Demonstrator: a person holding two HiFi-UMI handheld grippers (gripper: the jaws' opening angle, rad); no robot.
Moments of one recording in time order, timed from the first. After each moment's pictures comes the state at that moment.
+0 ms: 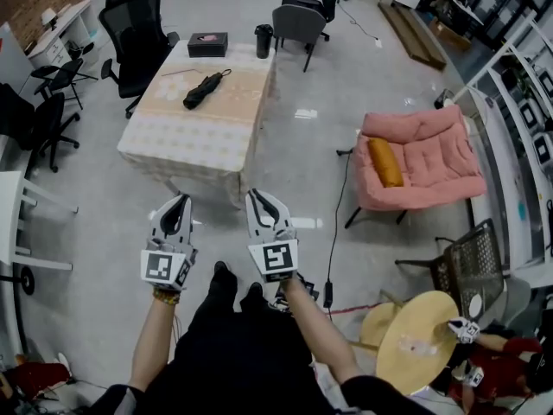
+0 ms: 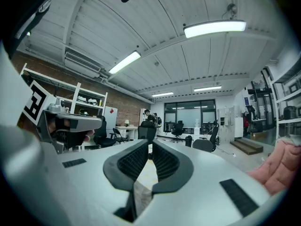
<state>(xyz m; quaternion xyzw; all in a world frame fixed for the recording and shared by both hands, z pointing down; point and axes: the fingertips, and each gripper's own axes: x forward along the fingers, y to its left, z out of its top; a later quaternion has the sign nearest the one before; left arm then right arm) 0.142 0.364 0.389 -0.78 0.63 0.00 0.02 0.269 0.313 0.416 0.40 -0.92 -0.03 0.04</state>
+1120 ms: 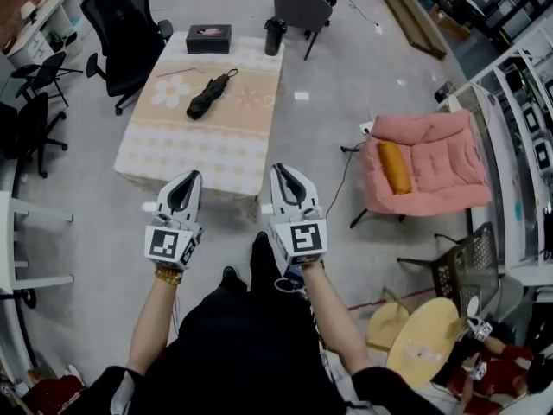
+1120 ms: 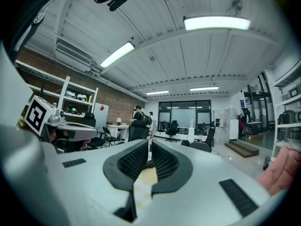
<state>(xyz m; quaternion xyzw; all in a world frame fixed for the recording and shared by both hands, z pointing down) 0.028 0.173 0.418 -0.81 0.58 0.01 0.01 0.181 0.128 0.400 0.43 -0.90 -0.03 0.05</state>
